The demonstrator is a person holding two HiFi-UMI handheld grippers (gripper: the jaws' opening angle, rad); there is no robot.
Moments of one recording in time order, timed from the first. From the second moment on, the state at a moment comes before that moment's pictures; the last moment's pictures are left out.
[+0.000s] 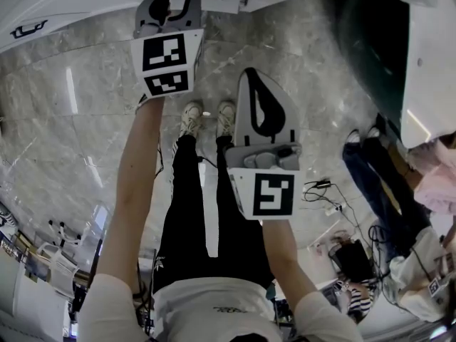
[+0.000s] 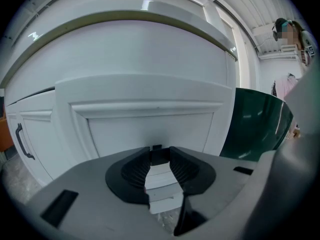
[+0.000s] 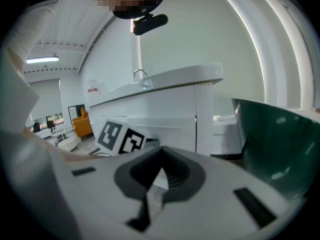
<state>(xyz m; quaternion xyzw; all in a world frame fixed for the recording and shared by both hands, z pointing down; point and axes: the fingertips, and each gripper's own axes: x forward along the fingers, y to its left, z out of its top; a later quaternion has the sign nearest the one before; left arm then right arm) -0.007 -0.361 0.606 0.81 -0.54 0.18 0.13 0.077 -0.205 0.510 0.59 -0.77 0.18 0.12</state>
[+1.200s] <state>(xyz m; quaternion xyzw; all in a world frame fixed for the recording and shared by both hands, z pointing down) -0.008 -0.345 0.596 0.82 -0.51 0.20 0.19 0.059 -0.172 0.508 0.58 -0.78 0.17 0.14</state>
